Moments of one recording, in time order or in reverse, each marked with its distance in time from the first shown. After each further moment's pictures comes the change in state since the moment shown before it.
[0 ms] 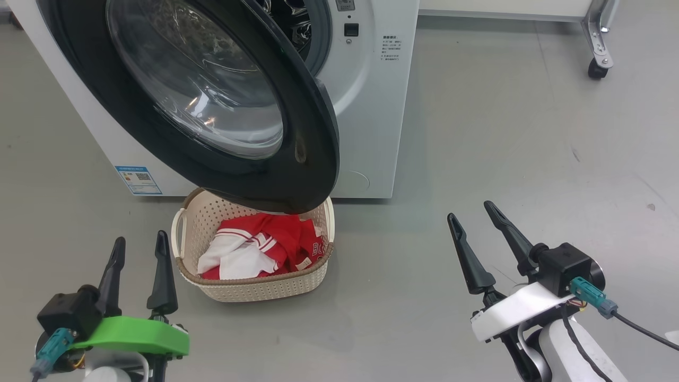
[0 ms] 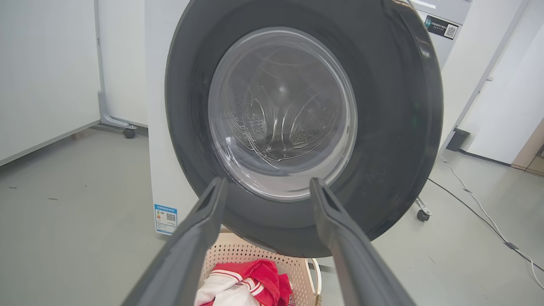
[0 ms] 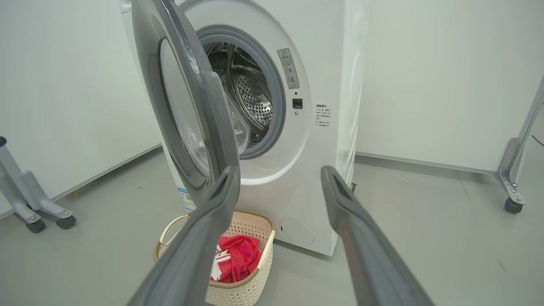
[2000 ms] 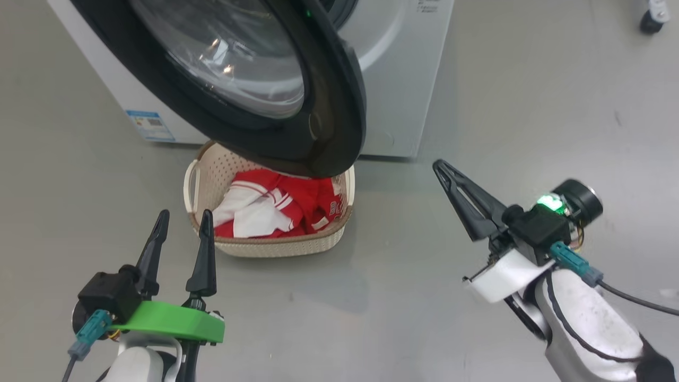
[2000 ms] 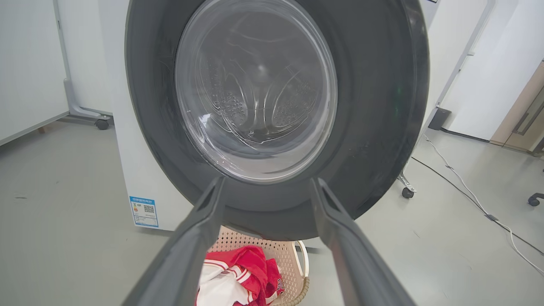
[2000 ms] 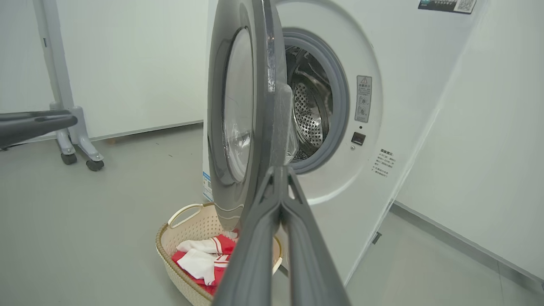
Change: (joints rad) left arm -0.049 -0.074 -0.033 -0.027 0.109 -0.078 0.000; right arm -0.171 -0.114 0.144 -0.103 -0.144 0.006 0.016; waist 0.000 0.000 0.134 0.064
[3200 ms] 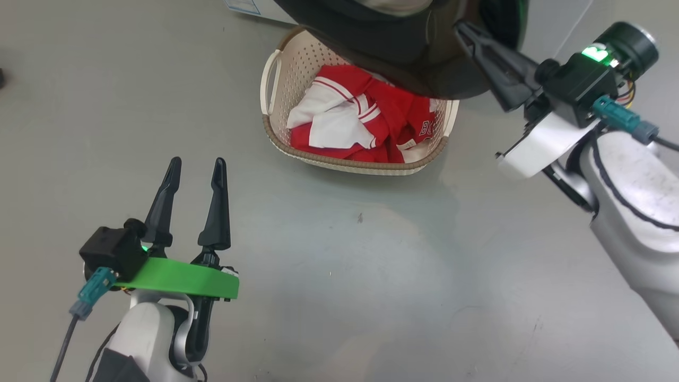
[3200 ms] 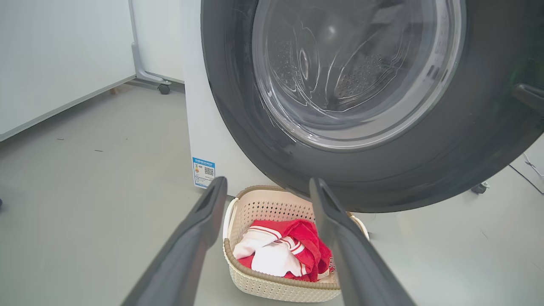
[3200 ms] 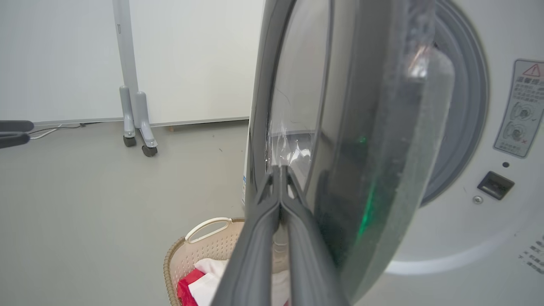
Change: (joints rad) left arm -0.132 -0.029 -0.031 -0.006 -0.030 -0.001 0.000; right arm -0.464 -0.166 0.178 0.137 0.149 0.009 0.044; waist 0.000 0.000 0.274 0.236
